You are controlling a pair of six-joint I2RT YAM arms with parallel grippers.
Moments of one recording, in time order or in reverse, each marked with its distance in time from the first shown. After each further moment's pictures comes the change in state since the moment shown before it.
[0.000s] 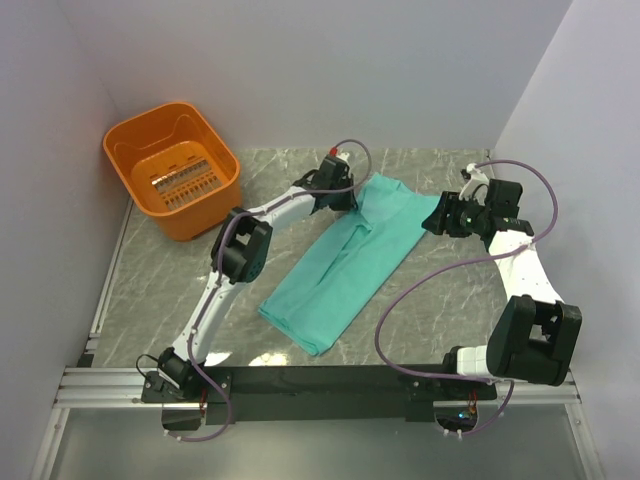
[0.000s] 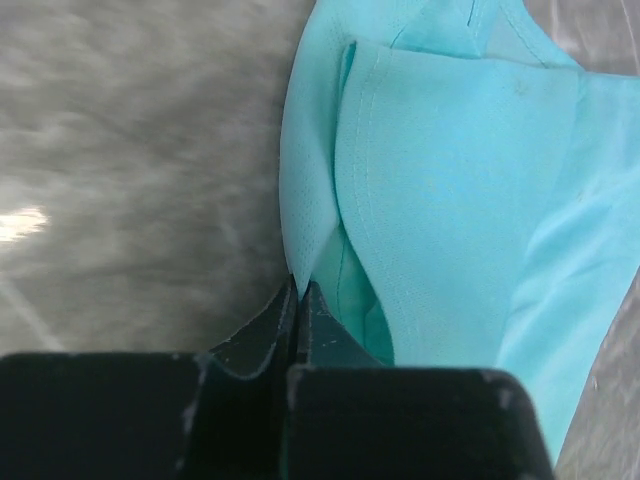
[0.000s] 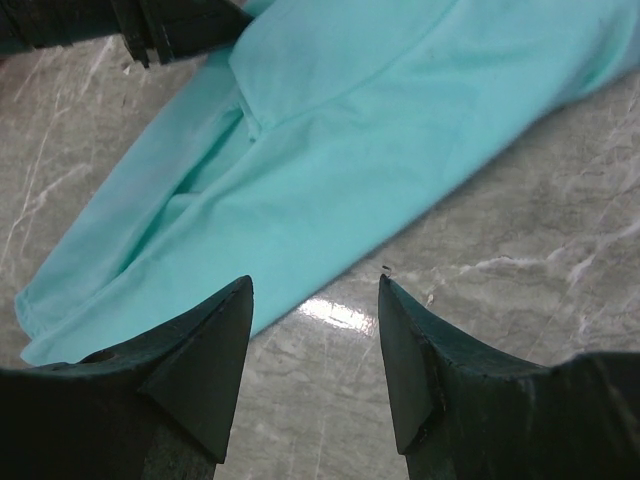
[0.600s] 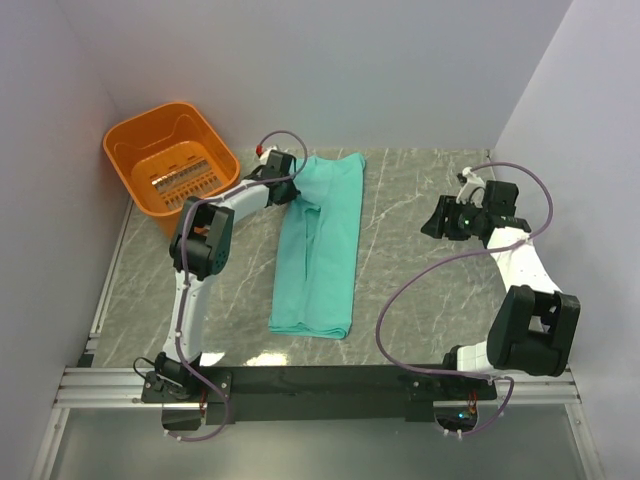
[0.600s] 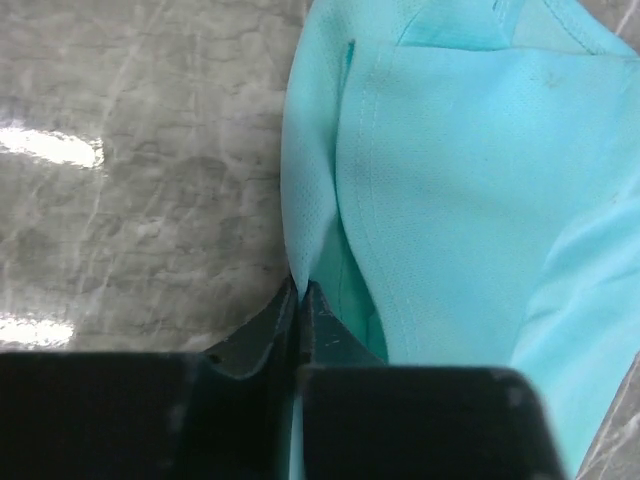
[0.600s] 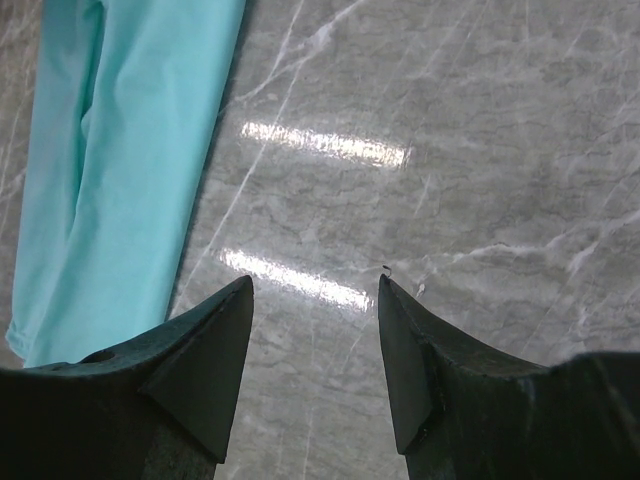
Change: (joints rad) left arm 0.218 -0.251 -0.395 0.054 -0.317 -0.206; right arm 0.000 0.048 0.000 -0.016 0.011 -0.031
